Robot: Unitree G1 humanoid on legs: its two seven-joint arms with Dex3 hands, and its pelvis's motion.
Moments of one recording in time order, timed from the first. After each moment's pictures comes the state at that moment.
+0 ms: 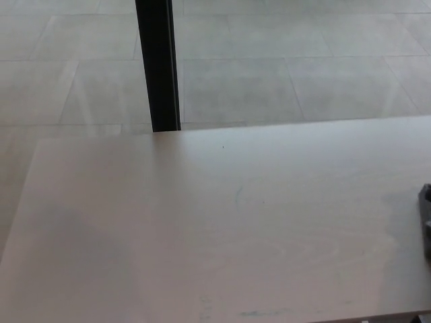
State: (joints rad) left_arm -0.16 0.42 0.58 0.82 -0.29 0.10 0.27; right_arm -0.55 -0.36 -0.25 0.90 -0.08 -0.09 -0.34
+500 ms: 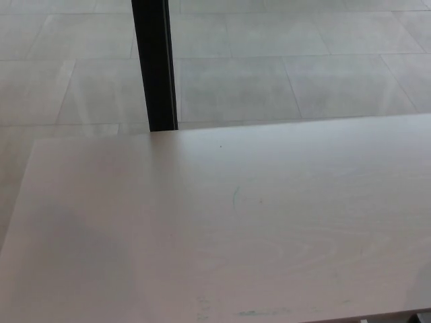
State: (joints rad) left_arm -0.15 0.42 0.60 0.81 -0.30 0.10 0.26; right_arm -0.57 -0.45 -0.30 1.02 -0.07 -0.08 -0.49
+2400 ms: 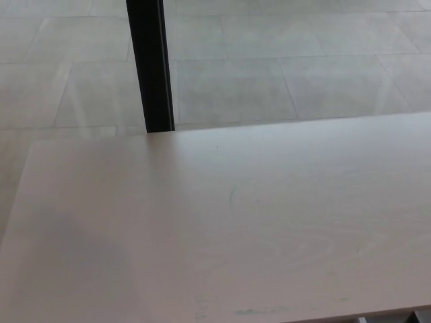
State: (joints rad) left_arm -0.10 0.43 0.58 0.80 -0.29 0.10 0.25; right_arm 0.01 -0.47 -1.07 0.58 0.42 0.14 -0.13
